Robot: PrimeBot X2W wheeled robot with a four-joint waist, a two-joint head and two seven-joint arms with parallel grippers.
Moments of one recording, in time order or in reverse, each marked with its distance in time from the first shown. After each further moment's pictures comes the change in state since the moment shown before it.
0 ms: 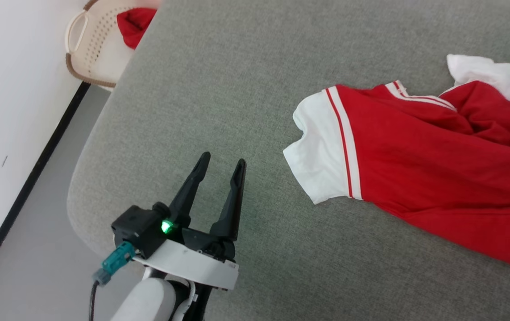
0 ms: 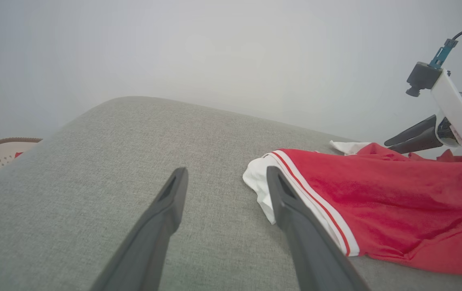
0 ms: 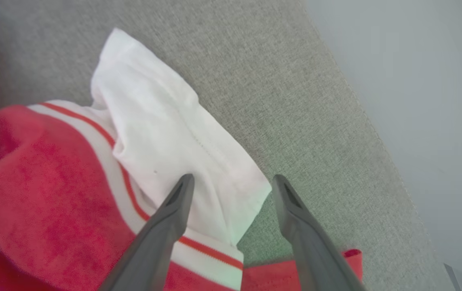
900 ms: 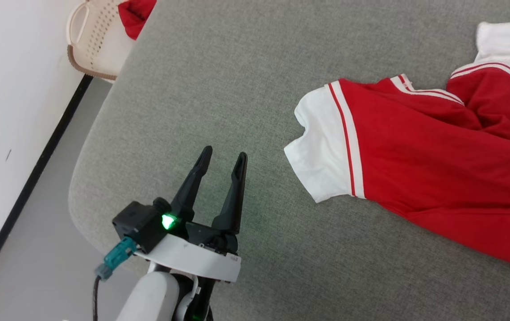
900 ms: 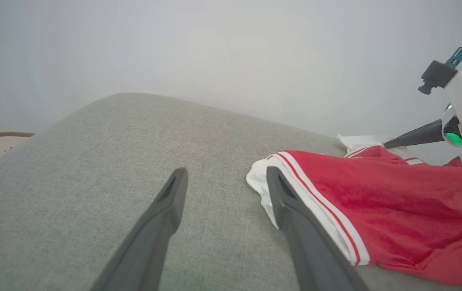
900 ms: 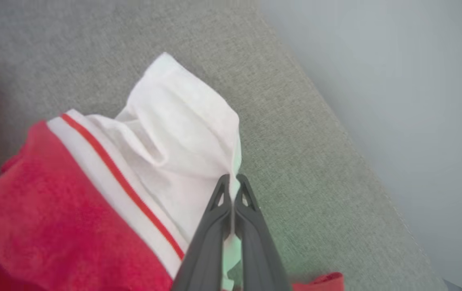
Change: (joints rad) left arm 0.006 -0.133 0.133 0.067 0.091 -0.137 0.000; right arm -0.063 -0.072 0.037 -0.032 0.066 0.000 -0.109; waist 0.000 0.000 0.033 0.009
